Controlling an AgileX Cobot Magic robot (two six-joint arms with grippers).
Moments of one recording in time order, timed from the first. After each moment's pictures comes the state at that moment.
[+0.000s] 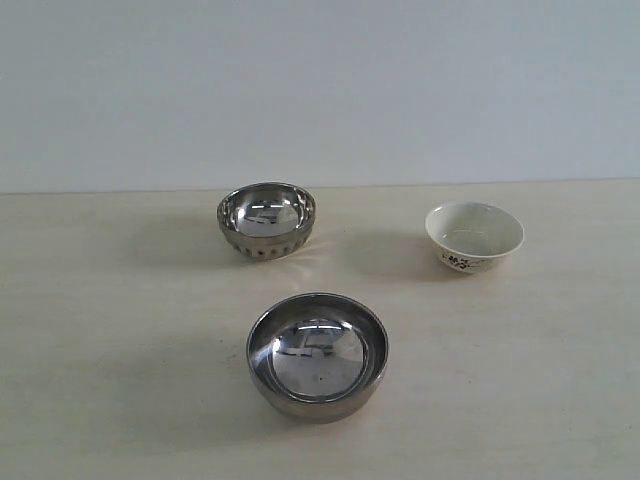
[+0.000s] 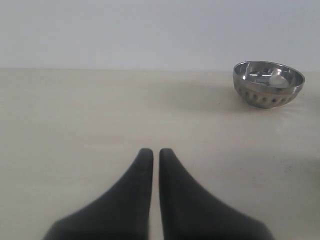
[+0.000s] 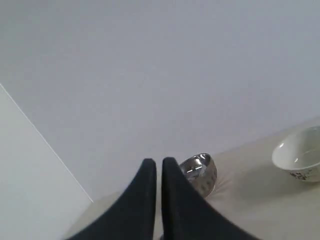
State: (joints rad) left arm 0.00 0.00 0.00 -0.04 0.29 0.03; right arm 0.48 0.01 0.00 0.24 -0.13 0.37
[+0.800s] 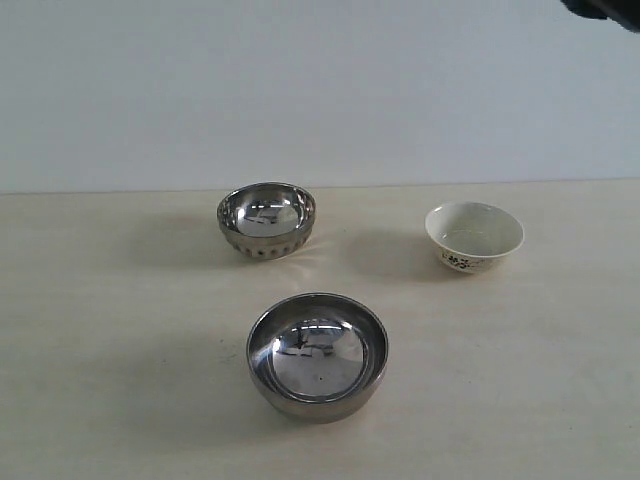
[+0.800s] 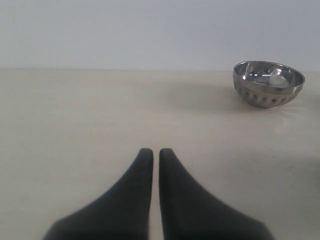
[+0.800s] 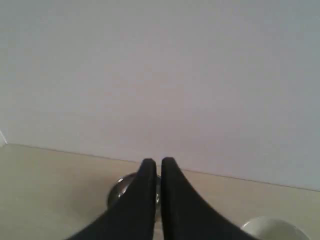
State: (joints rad) left arm 0.00 0.00 0.00 -0.04 0.29 0.03; right arm 0.48 1.04 -0.97 -0.19 0.14 0.36
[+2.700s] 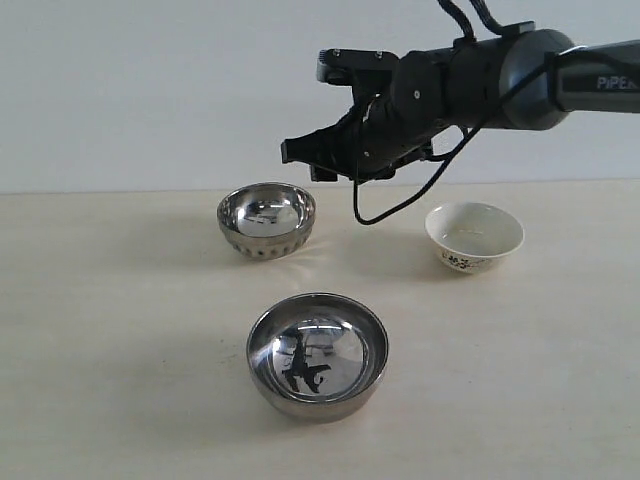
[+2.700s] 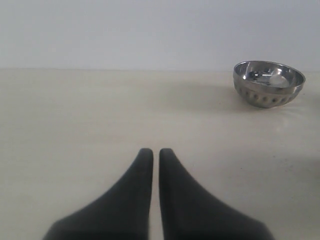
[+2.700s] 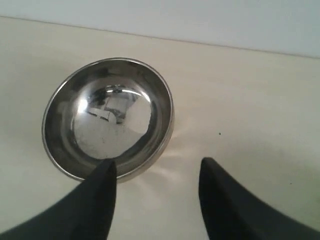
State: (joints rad) left arm 0.00 0.00 0.00 -0.04 0.29 0.03; right arm 0.51 2.08 -1.68 0.06 0.40 0.18
